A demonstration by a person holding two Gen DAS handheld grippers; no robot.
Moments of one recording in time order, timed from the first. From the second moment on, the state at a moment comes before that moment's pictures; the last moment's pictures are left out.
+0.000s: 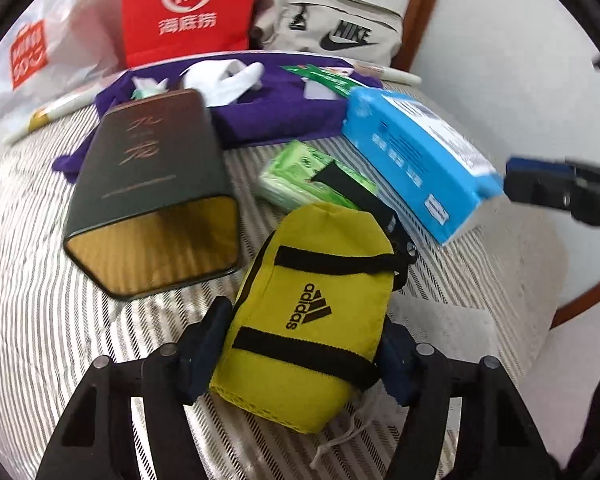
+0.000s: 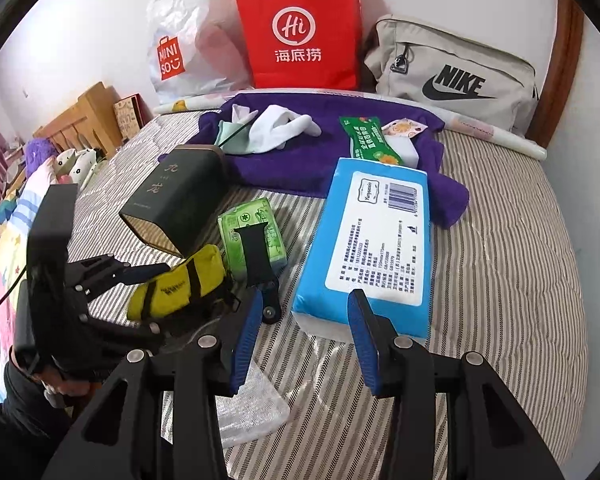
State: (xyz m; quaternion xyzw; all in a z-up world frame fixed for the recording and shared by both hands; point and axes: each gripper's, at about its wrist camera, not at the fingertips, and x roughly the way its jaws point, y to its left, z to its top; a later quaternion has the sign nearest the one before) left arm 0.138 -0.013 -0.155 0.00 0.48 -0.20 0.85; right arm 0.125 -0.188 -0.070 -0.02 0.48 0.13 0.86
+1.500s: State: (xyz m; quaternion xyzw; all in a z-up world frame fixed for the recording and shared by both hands) left arm 0.096 0.070 -0.149 -0.10 0.49 -0.12 0.86; right arm 0.068 -0.132 -0.154 -0.06 0.49 0.25 0.83
